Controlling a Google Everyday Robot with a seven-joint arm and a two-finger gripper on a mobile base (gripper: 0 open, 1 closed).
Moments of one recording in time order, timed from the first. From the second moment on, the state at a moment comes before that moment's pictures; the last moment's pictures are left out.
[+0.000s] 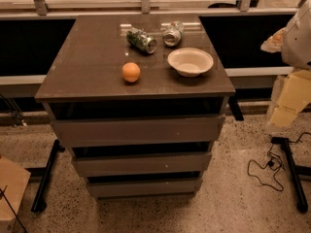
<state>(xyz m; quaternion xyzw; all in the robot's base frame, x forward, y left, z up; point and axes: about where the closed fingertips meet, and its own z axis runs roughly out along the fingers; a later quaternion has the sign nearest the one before) 0.438 -0.217 0.977 -0.60 0.78 -0.04 0.16</state>
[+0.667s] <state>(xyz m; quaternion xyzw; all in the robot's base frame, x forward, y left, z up) 0.441 -0.210 0.969 -0.61 0.77 -0.03 0.18</state>
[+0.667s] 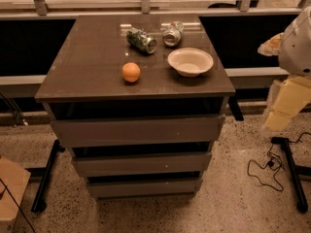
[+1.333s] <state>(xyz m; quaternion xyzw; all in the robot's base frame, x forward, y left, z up) 0.481 -0.181 0.920 -0.60 0.75 0.03 0.28</state>
